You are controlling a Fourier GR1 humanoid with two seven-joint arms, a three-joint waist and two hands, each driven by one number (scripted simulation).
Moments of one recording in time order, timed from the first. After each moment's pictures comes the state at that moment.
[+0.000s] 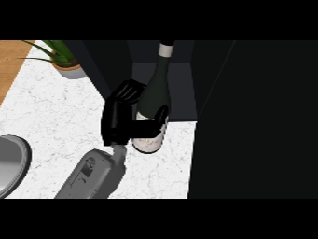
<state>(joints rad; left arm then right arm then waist) -0.39 0.00 -0.36 -1.39 0.38 0.56 -0.15 0.12 -0.16 0.28 -2.51 -0.10 0.04 0.46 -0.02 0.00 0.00</state>
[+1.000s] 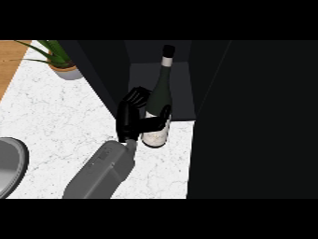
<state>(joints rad) -0.53 0.00 -0.43 -0.92 0.68 0.54 -0.49 0.17 -0.15 0.26 -2.51 -0.11 0.10 0.43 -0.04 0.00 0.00</state>
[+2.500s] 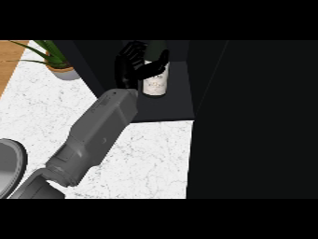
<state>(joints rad) -1.06 0.03 -0.30 -0.36 0.85 0.56 -0.52 0.23 -0.12 0.25 -2.50 -0.12 0.16 0.38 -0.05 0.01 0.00</state>
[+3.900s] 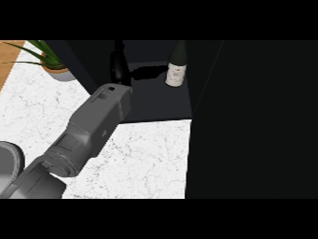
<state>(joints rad) -1.17 0.03 -0.32 -0.11 0.69 0.65 -0.54 0.22 -0.10 0.26 -2.50 -0.12 0.19 0.39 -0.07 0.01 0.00</state>
